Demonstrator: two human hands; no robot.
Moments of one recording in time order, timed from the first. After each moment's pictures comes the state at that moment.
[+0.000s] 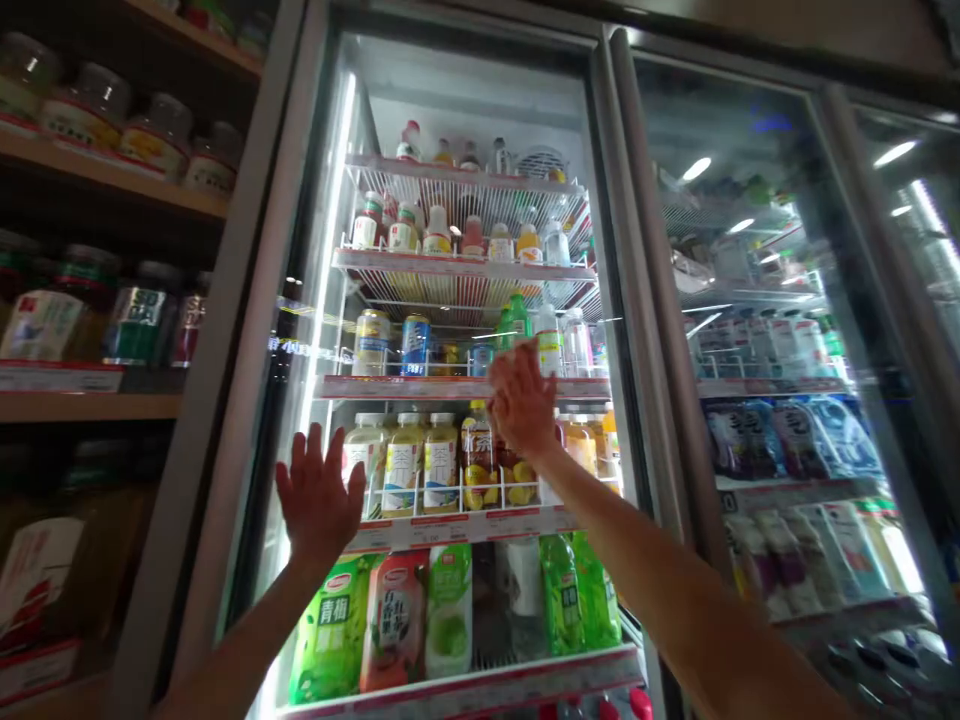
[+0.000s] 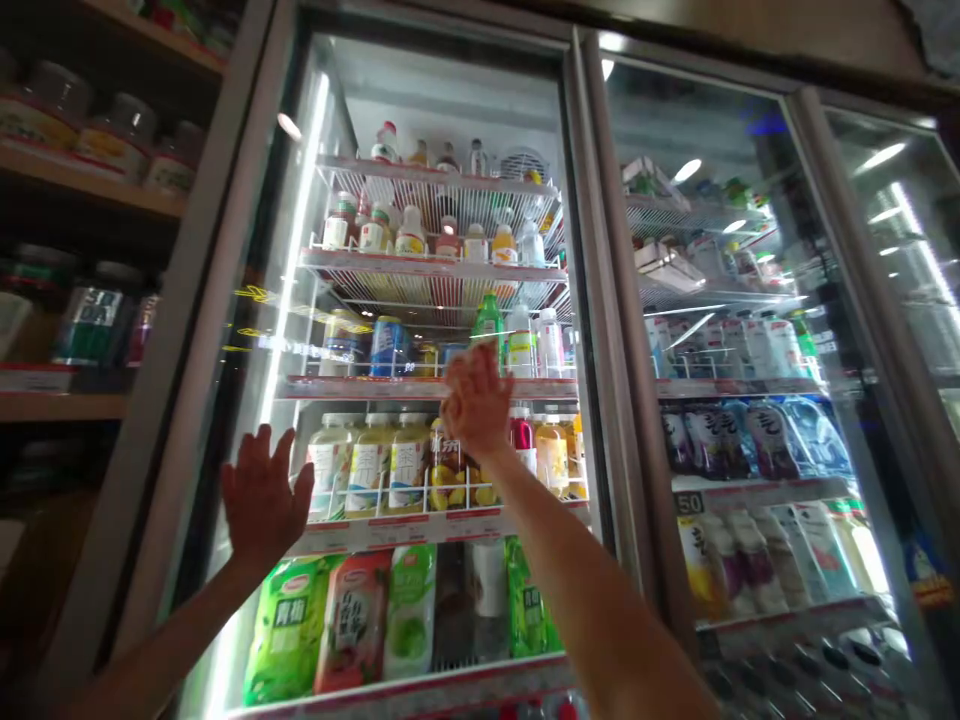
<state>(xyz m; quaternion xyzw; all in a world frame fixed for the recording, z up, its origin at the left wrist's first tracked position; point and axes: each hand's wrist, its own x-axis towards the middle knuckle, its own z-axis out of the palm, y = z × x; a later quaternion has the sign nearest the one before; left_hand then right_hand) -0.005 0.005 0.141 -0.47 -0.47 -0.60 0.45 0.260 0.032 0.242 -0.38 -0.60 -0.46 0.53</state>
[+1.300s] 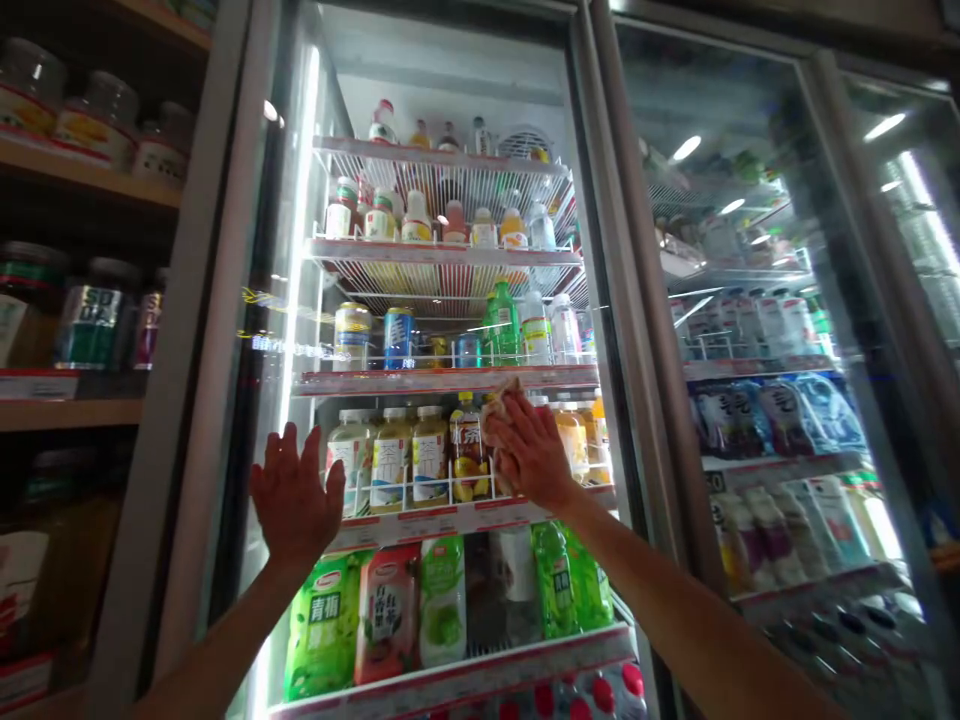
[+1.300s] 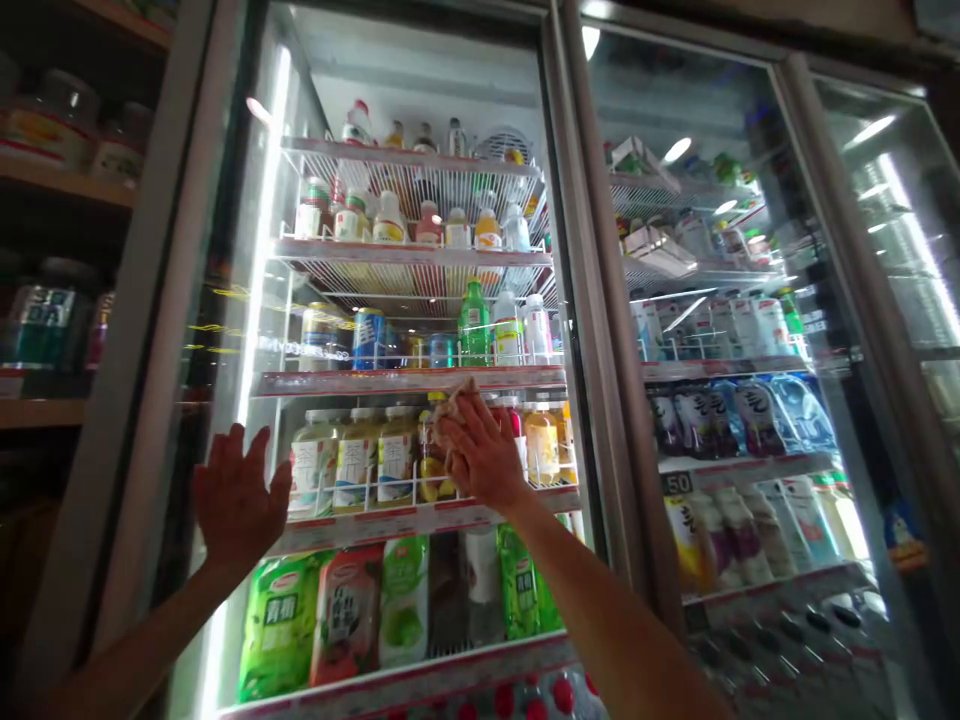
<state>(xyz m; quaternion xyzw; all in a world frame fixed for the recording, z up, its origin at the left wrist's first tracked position) -0.002 -0.002 0.144 -0.47 -0.48 -0.59 0.44 0.305 0.036 0.173 -0.27 -0.66 -0.50 0.49</state>
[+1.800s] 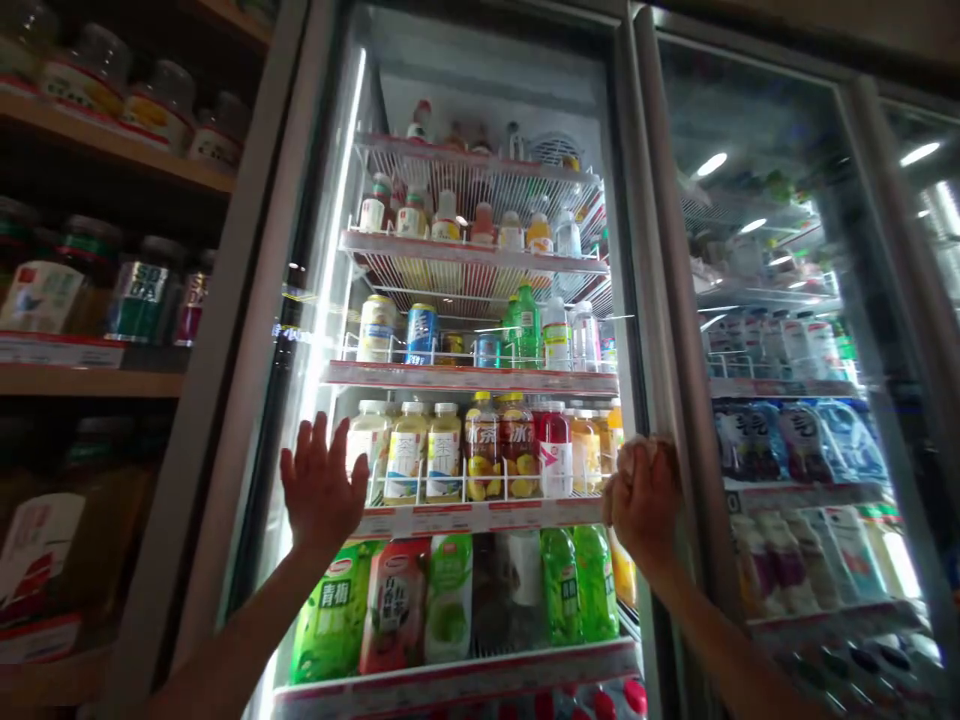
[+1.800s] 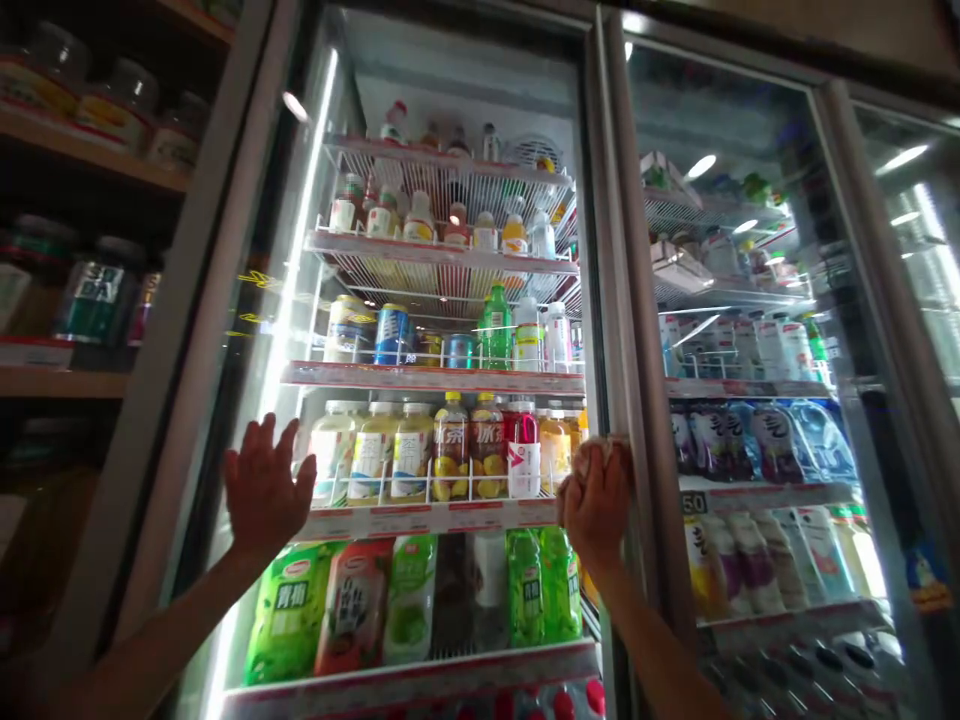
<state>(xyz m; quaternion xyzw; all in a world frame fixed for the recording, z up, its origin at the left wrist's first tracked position) -0.006 0.002 0.136 -0.48 -0.46 -0.60 0.45 0.393 0.046 0.112 -0.43 -0.49 -0.43 0.62</state>
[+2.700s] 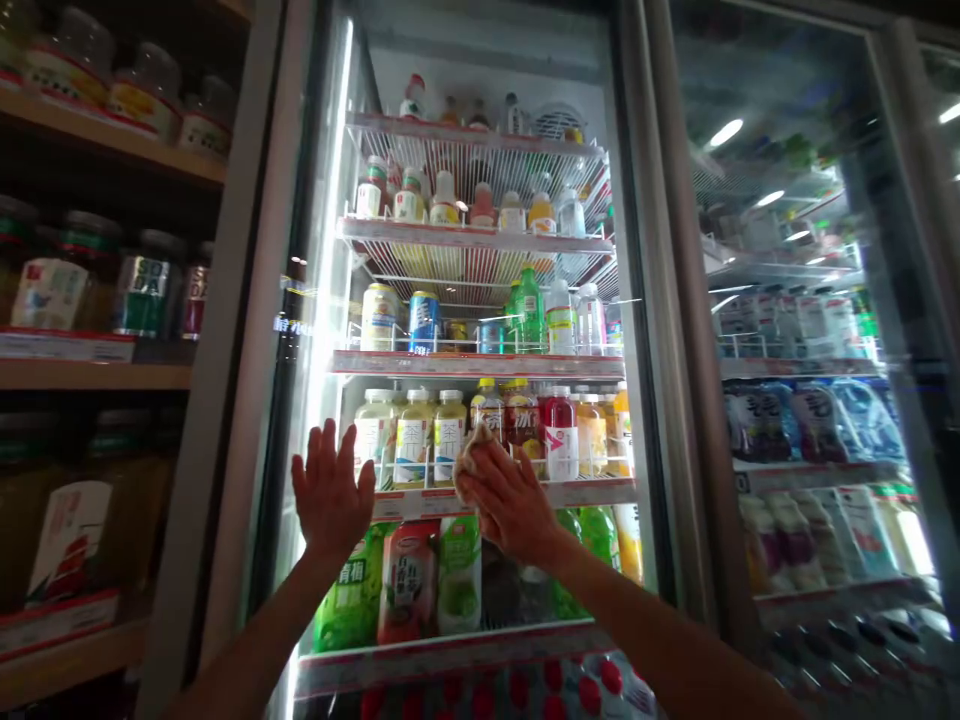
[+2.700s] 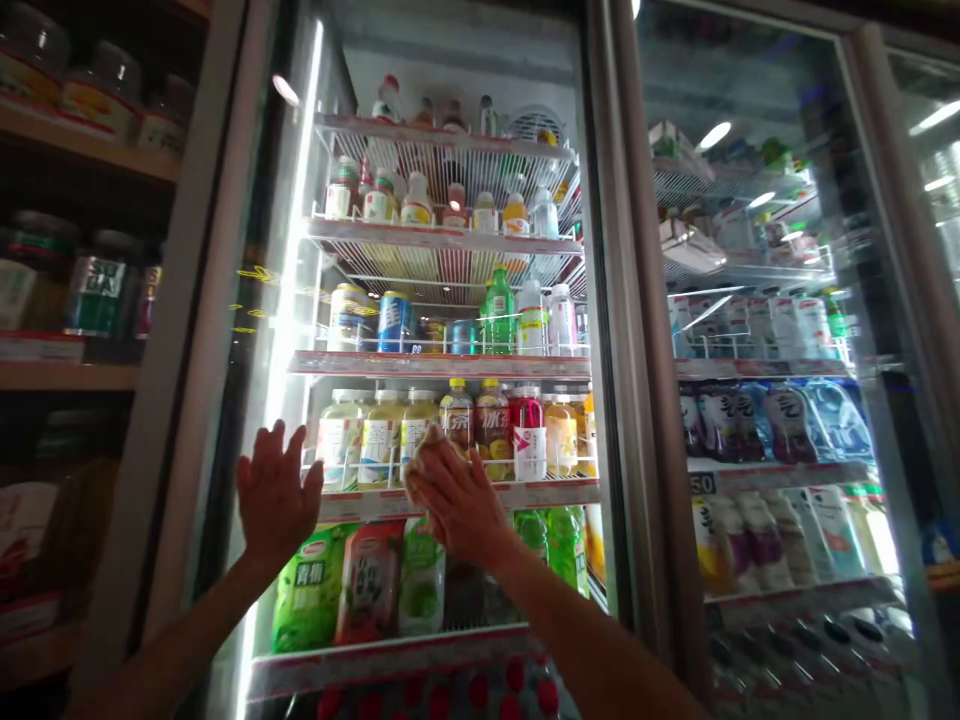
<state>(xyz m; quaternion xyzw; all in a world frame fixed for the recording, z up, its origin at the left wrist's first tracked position) -0.005 0.002 0.111 -0.49 -0.46 -0.59 0.45 0.258 0.021 0.116 -0.20 -0.72 -0.51 0.42</state>
